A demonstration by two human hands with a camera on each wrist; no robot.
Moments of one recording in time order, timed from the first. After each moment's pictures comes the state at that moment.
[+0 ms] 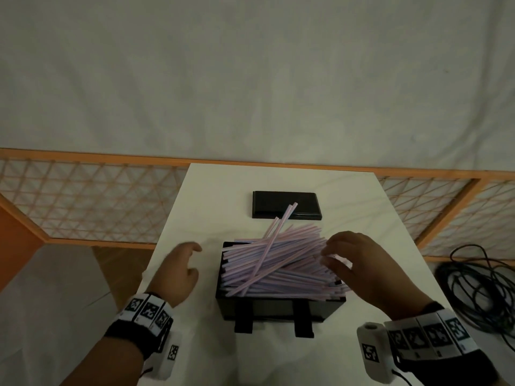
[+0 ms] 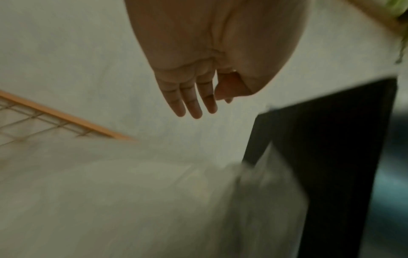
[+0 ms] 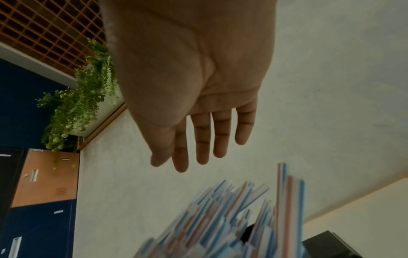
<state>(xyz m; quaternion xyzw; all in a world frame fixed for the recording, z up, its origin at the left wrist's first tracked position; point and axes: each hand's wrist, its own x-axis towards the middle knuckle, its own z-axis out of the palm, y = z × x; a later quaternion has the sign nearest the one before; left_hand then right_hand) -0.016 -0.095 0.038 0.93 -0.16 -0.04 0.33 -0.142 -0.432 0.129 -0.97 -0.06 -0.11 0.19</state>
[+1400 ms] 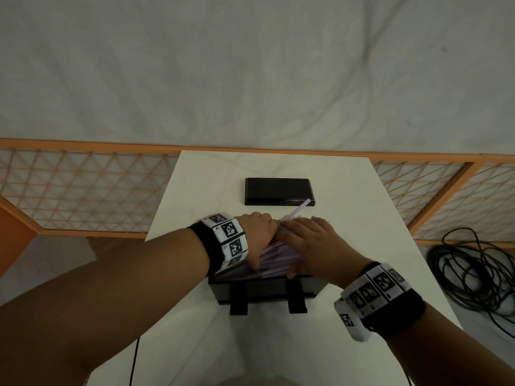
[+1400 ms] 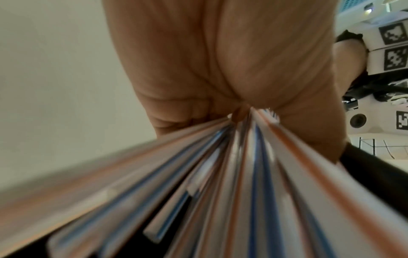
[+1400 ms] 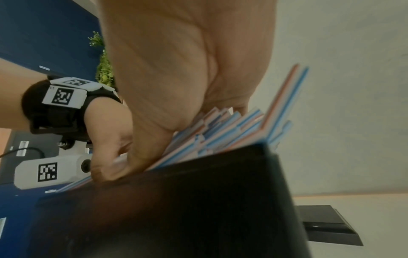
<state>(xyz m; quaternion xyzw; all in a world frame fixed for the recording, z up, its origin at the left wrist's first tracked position) -0.008 -0.253 0.115 0.86 -0.47 -0.17 -0.11 -0.098 -0.418 0.081 -0.98 -0.20 -0.01 -0.03</state>
